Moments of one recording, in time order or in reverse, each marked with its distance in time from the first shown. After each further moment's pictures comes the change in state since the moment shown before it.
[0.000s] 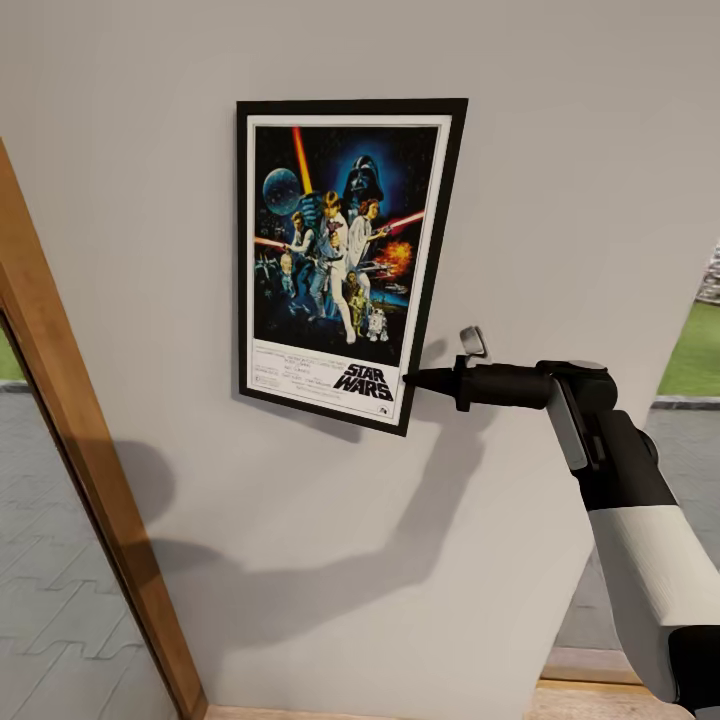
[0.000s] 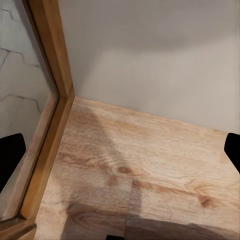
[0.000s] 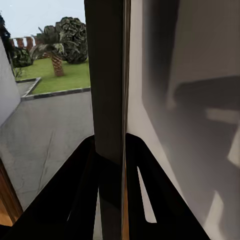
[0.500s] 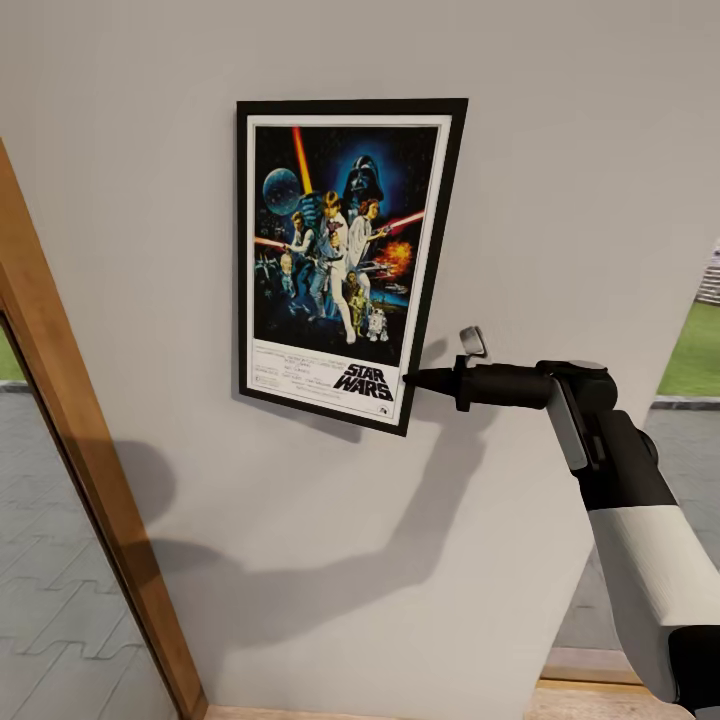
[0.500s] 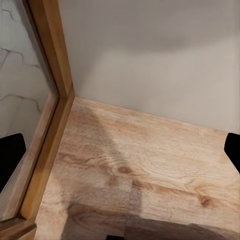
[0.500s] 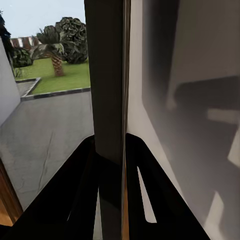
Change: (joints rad) left arm 0.000 0.000 0.000 0.000 0.000 0.000 0.000; right arm 0.000 0.000 0.000 0.000 0.000 0.000 0.000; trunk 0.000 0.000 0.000
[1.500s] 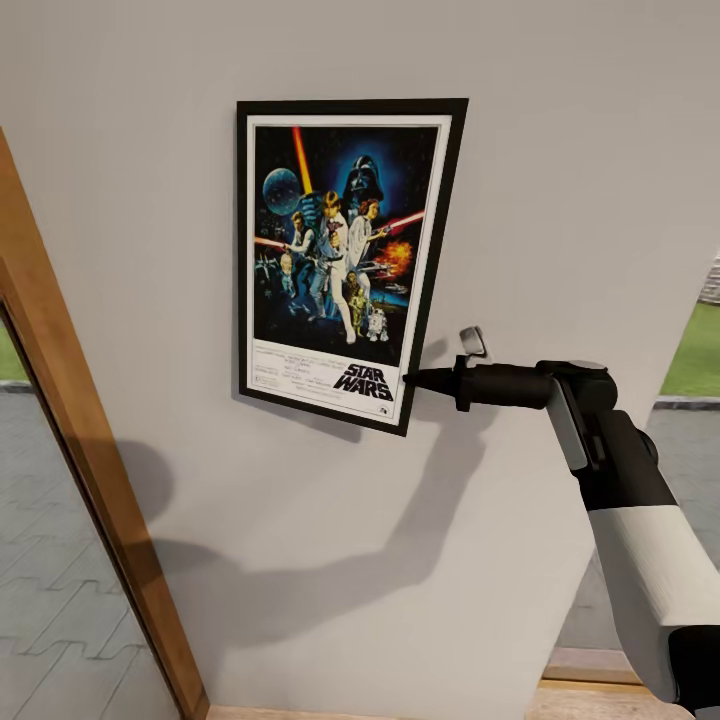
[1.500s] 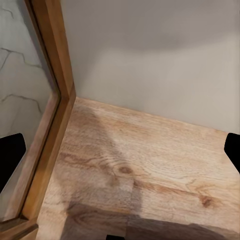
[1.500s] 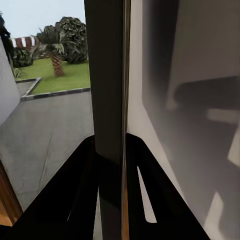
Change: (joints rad) left arm 0.000 0.000 0.000 0.000 0.000 0.001 0.000; right arm 0.000 0.000 0.000 0.000 0.000 0.000 0.000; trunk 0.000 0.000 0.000
